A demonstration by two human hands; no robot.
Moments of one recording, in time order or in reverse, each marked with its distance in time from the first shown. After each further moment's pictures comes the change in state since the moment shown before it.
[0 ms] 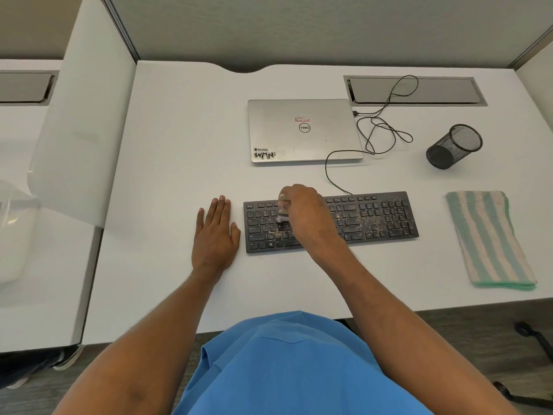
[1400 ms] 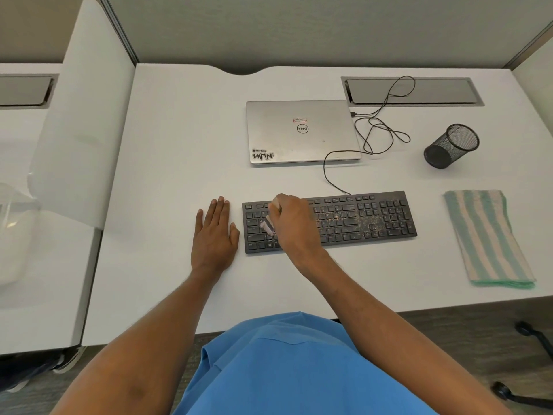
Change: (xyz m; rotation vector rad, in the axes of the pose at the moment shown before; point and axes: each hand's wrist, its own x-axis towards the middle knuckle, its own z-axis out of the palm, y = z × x) left_hand -0.001 -0.002 0.004 -0.015 0.023 0.007; right_hand -0.016 -0.012 0.021 0.161 0.103 0.007
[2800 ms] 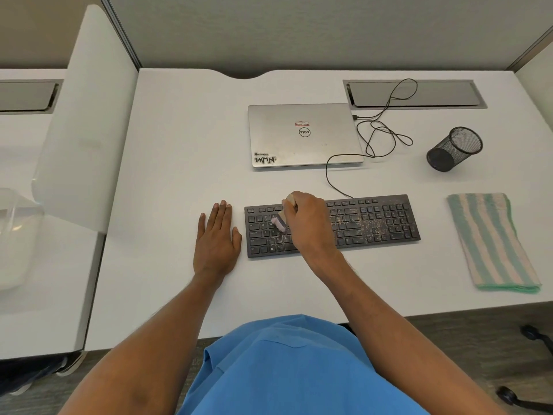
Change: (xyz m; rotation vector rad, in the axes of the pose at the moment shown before) left_hand 0.000 0.001 -0.001 0.022 -0.019 -0.011; right_hand 0.007 0.015 -0.015 0.003 0.111 -0.027
